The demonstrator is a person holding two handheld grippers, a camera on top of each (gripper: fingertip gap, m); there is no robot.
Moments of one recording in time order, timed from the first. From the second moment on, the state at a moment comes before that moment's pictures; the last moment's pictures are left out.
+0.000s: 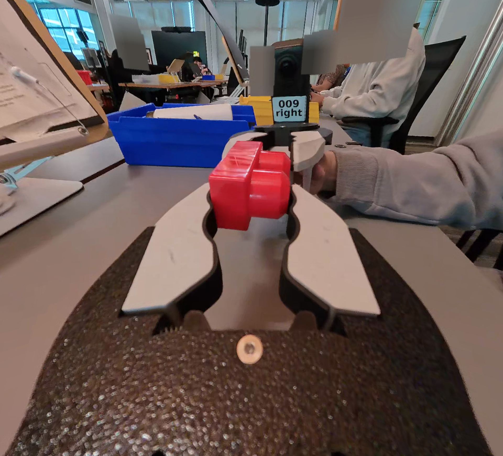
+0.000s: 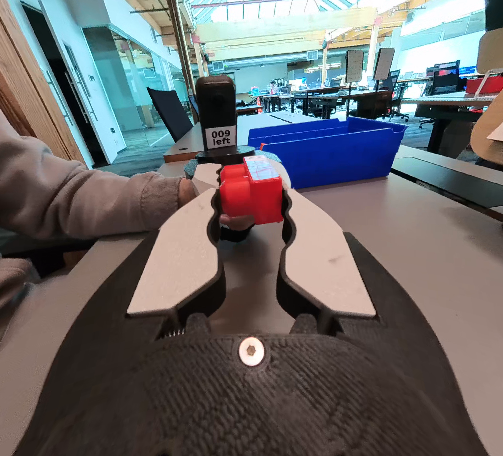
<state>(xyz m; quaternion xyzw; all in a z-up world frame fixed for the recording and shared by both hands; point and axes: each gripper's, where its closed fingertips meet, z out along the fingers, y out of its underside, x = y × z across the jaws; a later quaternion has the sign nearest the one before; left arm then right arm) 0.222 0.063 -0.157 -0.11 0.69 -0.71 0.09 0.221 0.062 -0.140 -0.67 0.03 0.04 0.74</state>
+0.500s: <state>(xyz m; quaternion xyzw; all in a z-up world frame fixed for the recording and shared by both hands) 0.235 0.067 -0.169 0.09 0.72 -0.47 0.51 0.231 0.054 -0.160 -0.66 0.21 0.29 0.66</state>
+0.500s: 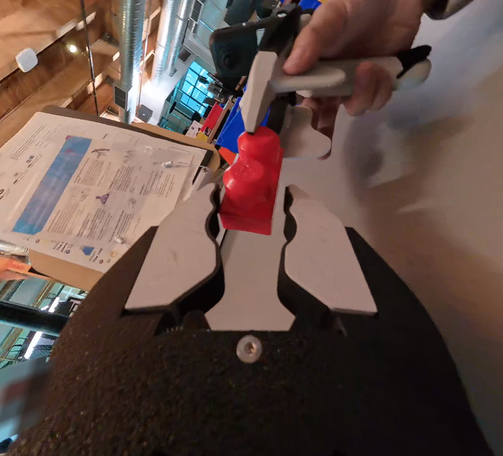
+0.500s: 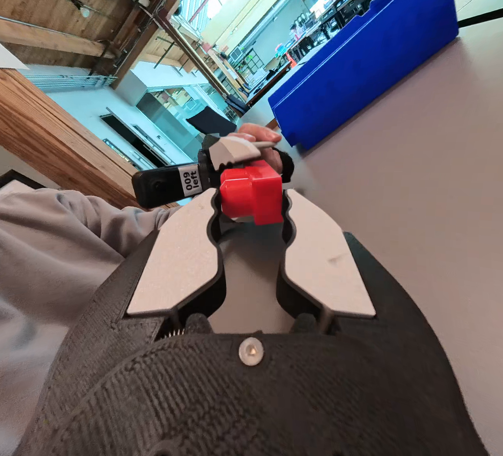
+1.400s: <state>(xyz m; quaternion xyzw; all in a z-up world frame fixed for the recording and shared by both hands) 0.235 0.078 -0.157 -0.01 0.71 -0.58 0.39 0.238 0.054 -0.156 -0.64 0.23 0.29 0.68</state>
